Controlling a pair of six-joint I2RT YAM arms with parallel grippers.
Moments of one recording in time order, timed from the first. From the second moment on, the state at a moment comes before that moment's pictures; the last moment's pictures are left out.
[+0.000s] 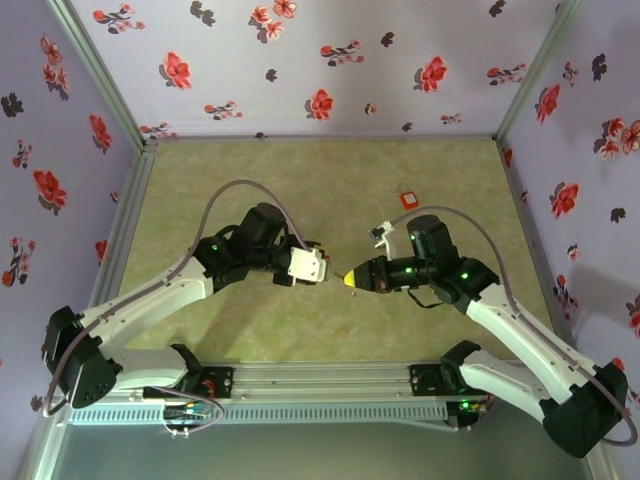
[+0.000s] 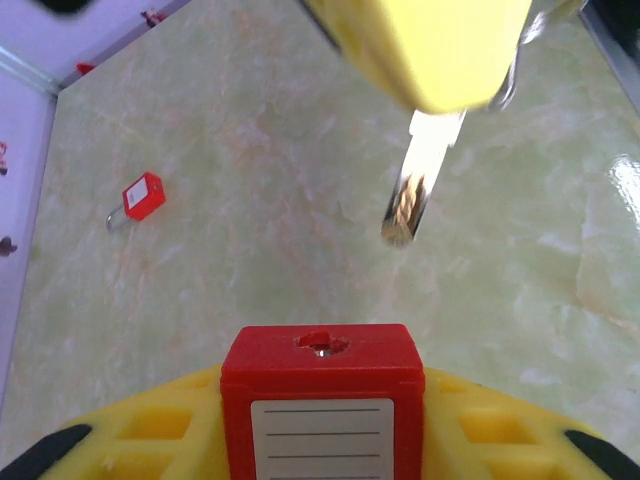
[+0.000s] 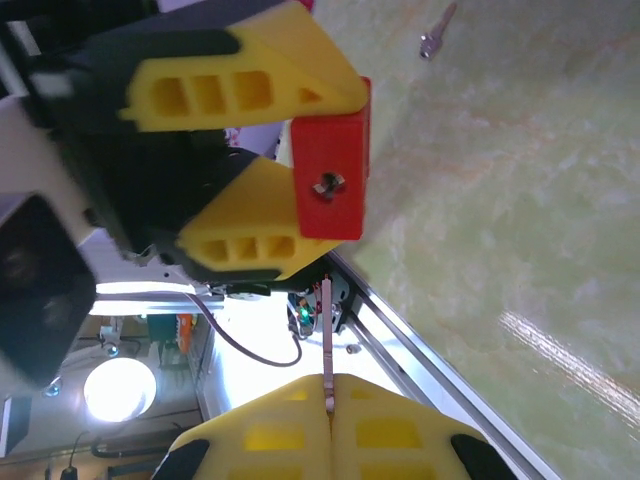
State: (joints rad) left arm -0.87 1.23 1.01 -0.49 0.37 0.95; right arm 0.61 0.93 0.77 -0.49 -0.82 0.71
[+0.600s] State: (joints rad) left arm -0.93 1.25 1.03 -0.49 0.33 0.98; right arm 0.62 0.94 0.74 -0.47 -0.81 0.72
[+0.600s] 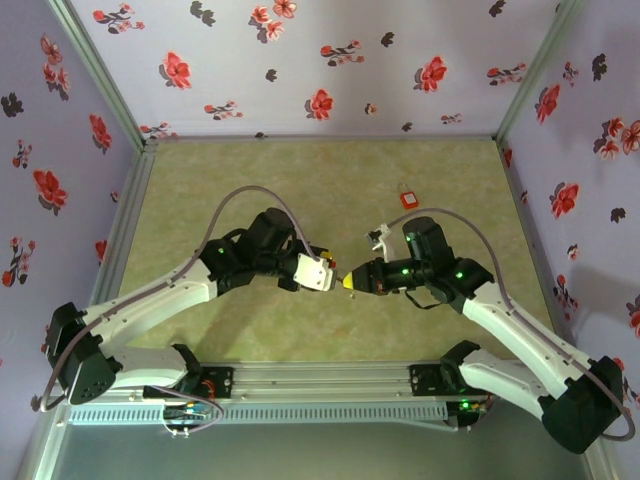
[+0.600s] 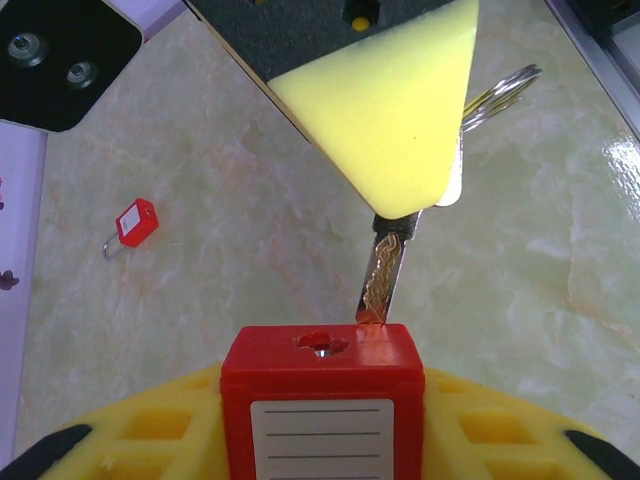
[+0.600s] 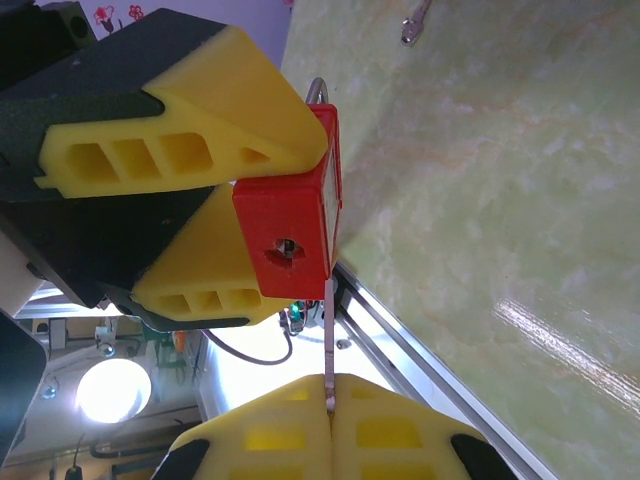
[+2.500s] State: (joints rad) left arm -0.92 1.27 1.00 -0.49 0.31 0.98; right arm 0.63 0.96 0.73 -0.43 -0.80 0.74
